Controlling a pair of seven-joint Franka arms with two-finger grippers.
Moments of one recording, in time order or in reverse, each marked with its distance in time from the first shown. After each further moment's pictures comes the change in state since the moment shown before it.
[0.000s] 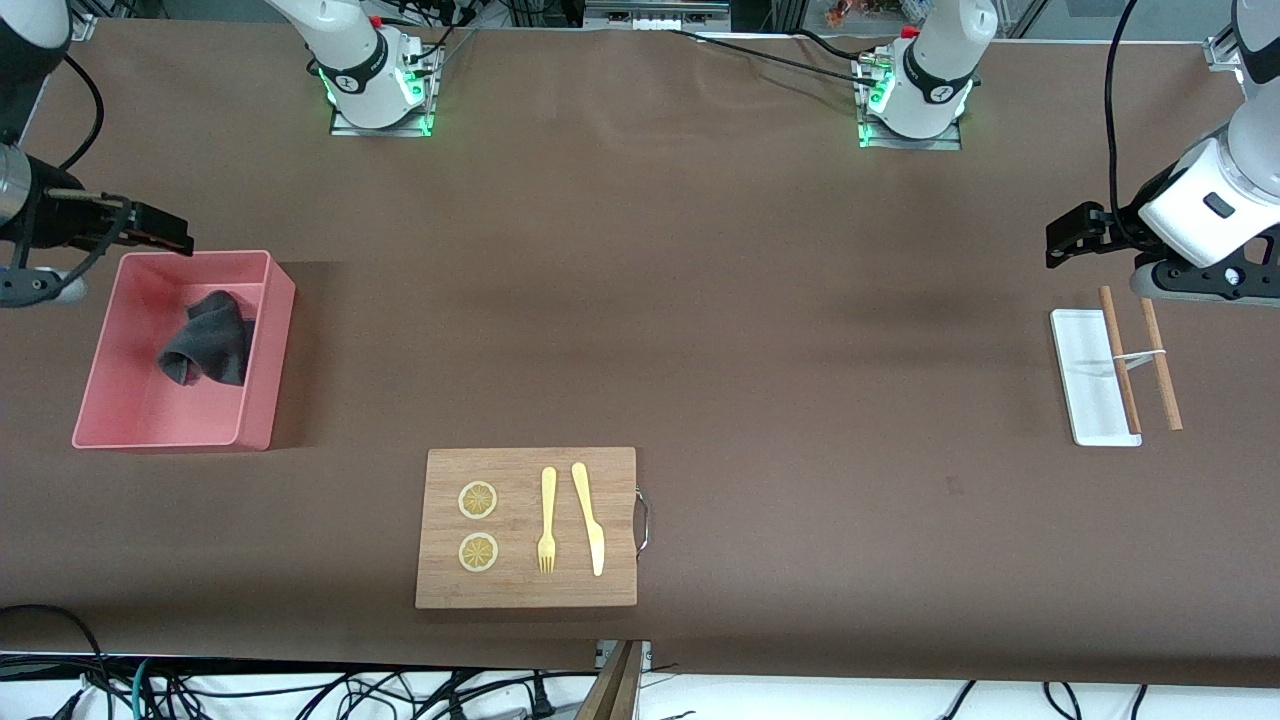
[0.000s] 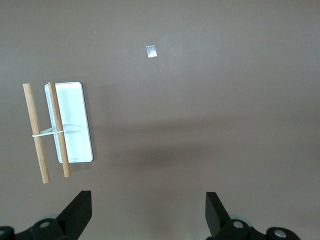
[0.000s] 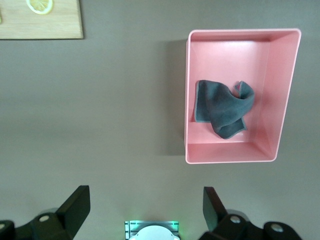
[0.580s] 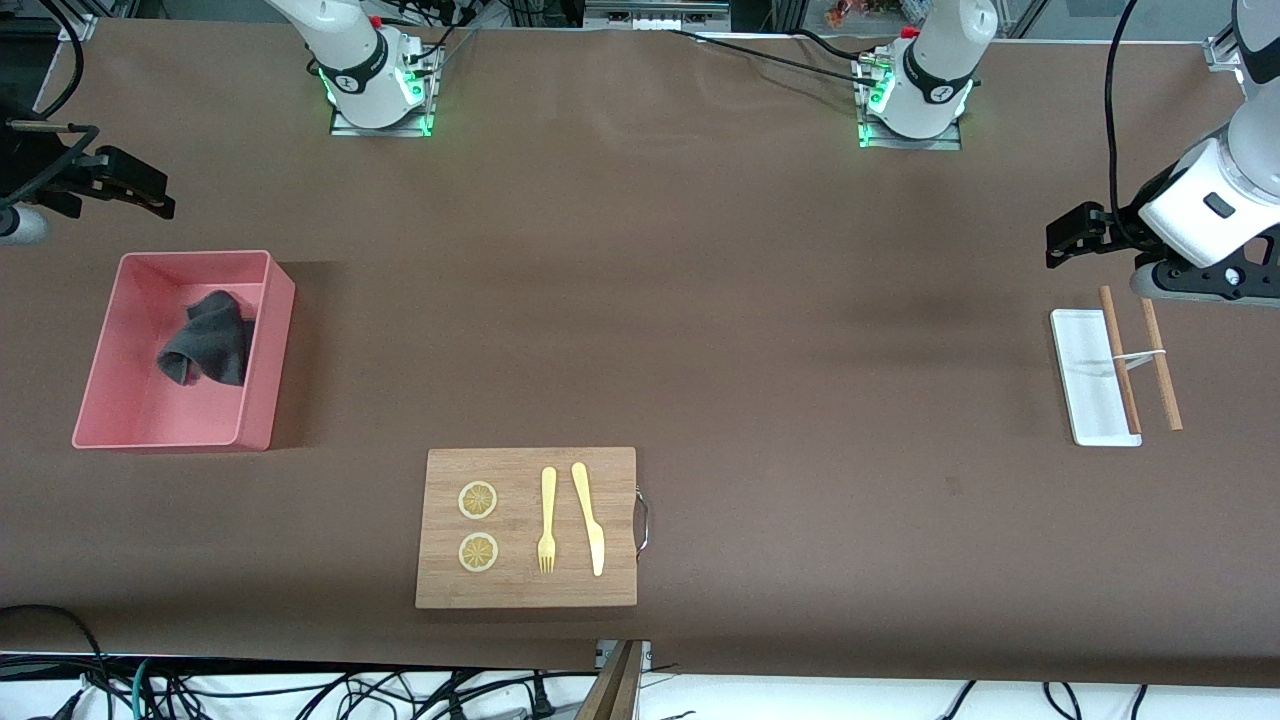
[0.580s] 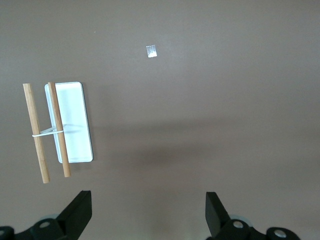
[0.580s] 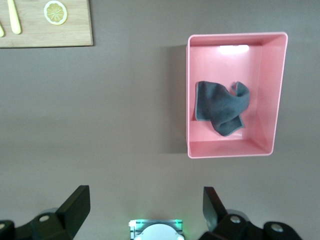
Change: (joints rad) left arm 0.000 0.000 0.000 0.000 0.000 0.000 0.000; right arm -0.015 -0.070 0.029 -0.007 0.000 -0.028 0.050
